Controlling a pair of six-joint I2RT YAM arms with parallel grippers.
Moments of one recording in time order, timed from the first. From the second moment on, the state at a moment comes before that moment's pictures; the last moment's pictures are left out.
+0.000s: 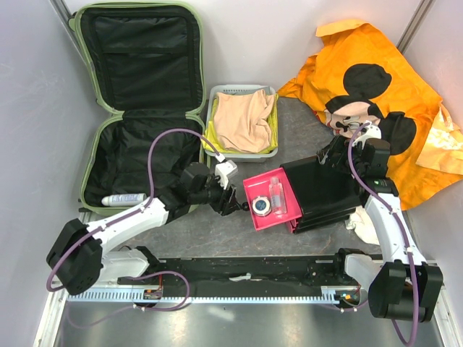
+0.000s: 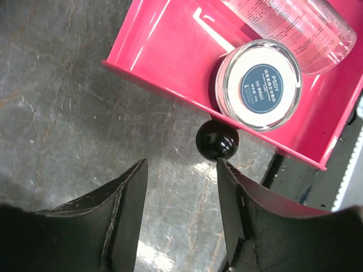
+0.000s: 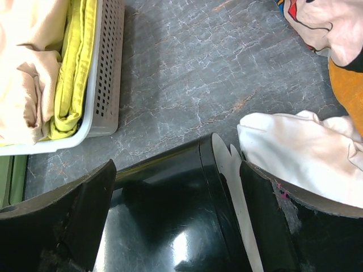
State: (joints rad) left arm -0.75 1.20 0.67 -0.05 0.38 -0.14; right arm -0.11 1.04 0.75 -0.17 -0.27 0.34
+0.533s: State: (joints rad) left arm -0.77 1.26 0.70 -0.02 0.45 -0.01; right arm -0.11 1.06 0.74 -0.11 -0.30 0.34
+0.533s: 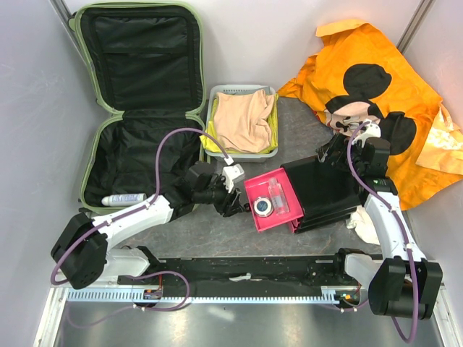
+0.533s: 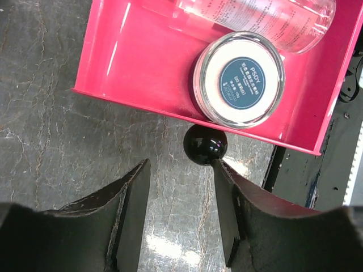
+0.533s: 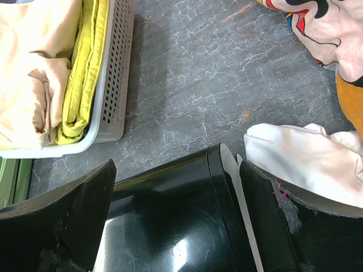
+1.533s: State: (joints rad) left arm -0.83 1.35 0.74 0.03 0.48 0.00; right arm -0.11 1.04 0.70 -0.04 -0.32 0.35
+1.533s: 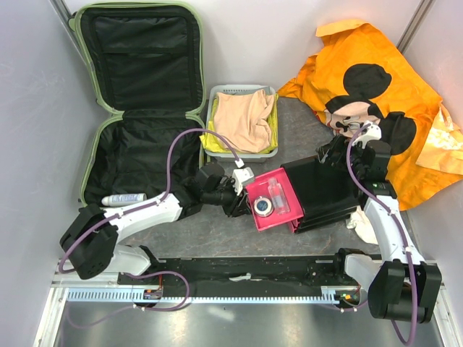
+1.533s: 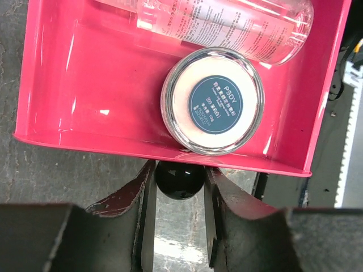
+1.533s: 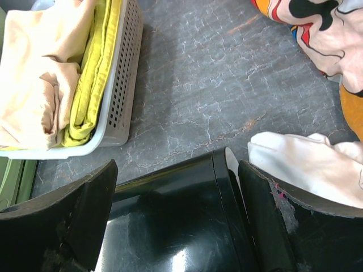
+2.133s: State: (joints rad) left arm -0.84 1.31 0.76 0.14 0.45 -0.09; right arm 0.04 1.02 0.64 0.10 -0.30 0.46
